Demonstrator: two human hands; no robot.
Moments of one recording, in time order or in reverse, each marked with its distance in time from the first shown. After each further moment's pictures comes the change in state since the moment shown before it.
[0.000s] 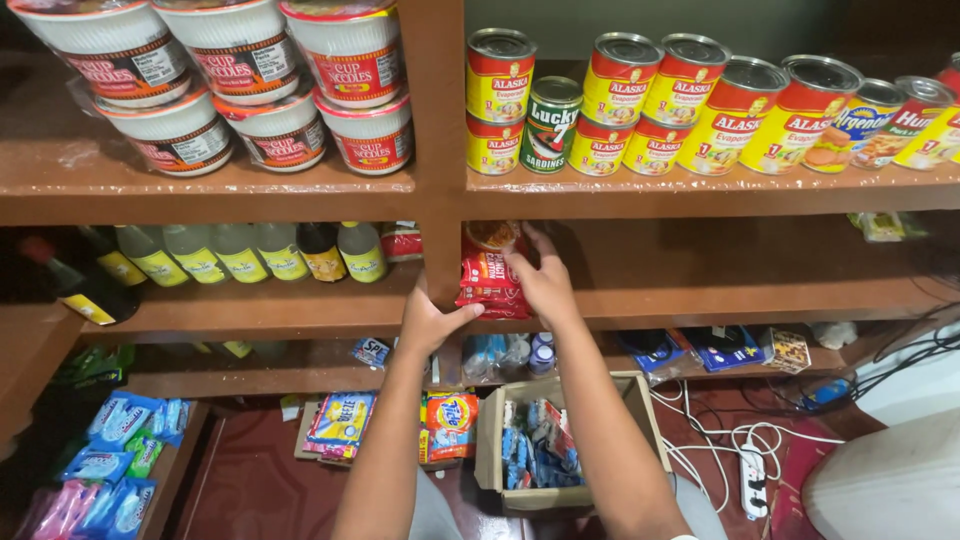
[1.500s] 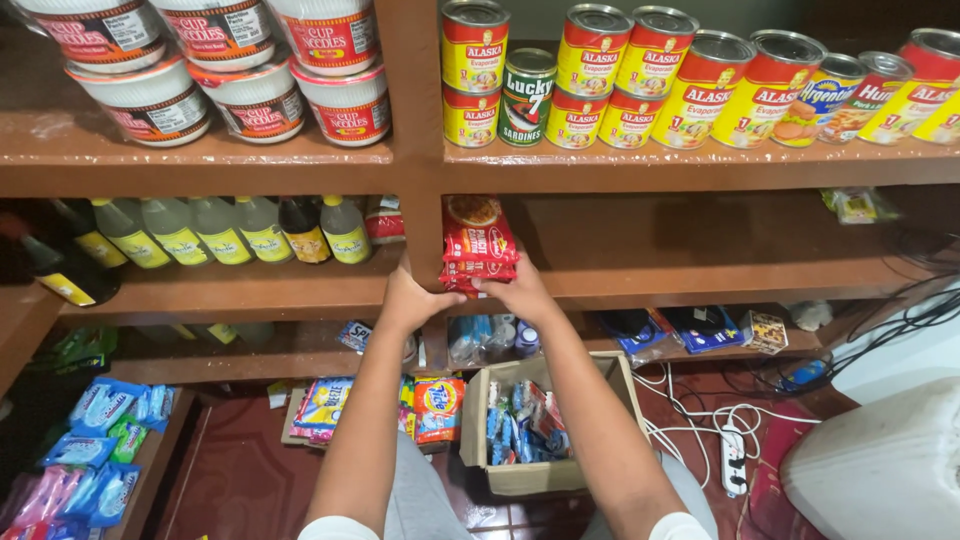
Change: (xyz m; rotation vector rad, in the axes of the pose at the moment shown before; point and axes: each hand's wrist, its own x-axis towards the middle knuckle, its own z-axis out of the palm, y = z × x) left_hand 0.001 -0.001 -0.001 0.315 0.004 -0.025; right_hand -0.012 0.076 -0.013 0.099 -0.264 0.013
